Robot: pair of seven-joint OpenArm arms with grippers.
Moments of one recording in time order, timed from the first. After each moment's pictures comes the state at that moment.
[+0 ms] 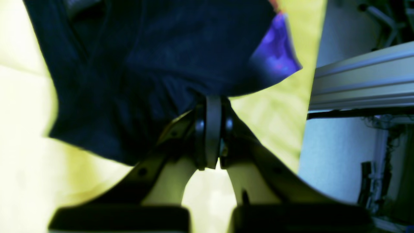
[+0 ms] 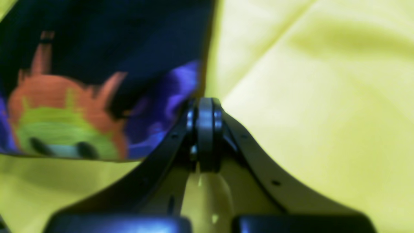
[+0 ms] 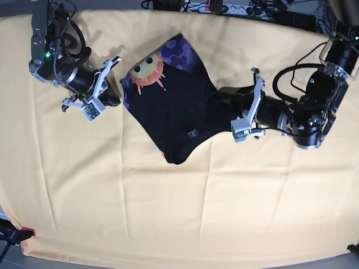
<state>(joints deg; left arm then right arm) -19.0 -41.0 31.4 96.2 -75.7 -46.8 72.6 -15.0 16.3 5.7 110.8 24.8 37.5 -50.1</state>
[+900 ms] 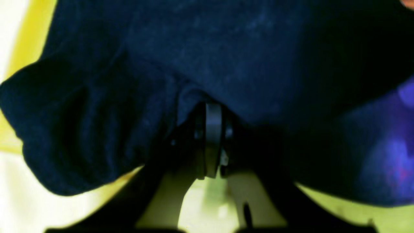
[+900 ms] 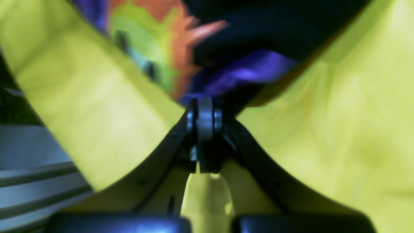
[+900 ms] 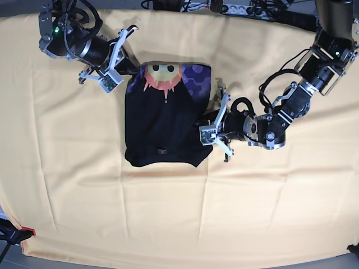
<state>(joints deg) -28.2 -31.4 50.0 76.0 -18.7 -48.3 17.0 -25.8 15.4 0.5 122.0 30.0 33.7 -56.9</state>
